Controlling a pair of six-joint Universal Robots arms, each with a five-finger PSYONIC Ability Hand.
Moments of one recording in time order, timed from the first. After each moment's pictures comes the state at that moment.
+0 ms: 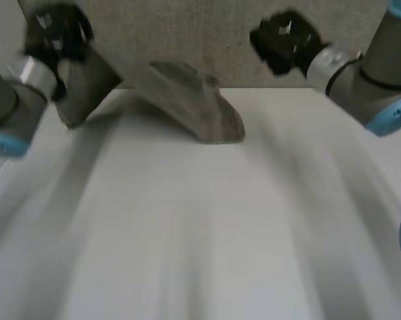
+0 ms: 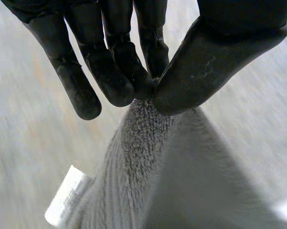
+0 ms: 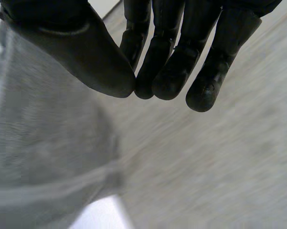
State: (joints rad) left arm 4.53 -2.13 -1.08 3.51 -1.32 3.03; right arm 1.91 -0.65 0.27 0.32 1.08 2.66; left_hand 1.26 1.34 1.34 1.36 1.10; right_hand 1.34 1.33 1.33 1.34 1.17
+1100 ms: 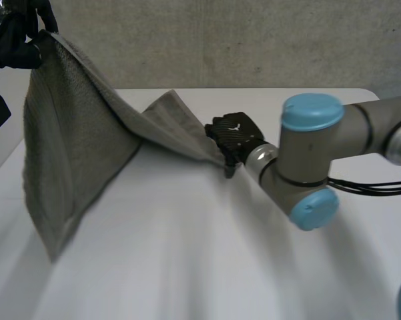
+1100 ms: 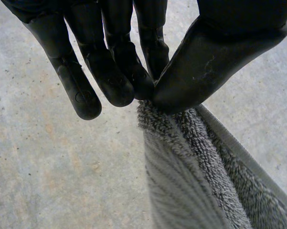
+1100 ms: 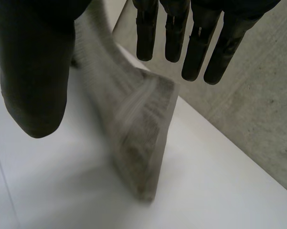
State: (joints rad) left arm 4.59 -1.40 -1.68 3.49 -1.25 3.06; right arm 2.17 -0.77 0.95 0.03 1.43 2.81; left_hand 1.26 1.34 1.34 1.36 1.11; right_hand 0.39 0.40 0.39 0.37 0.16
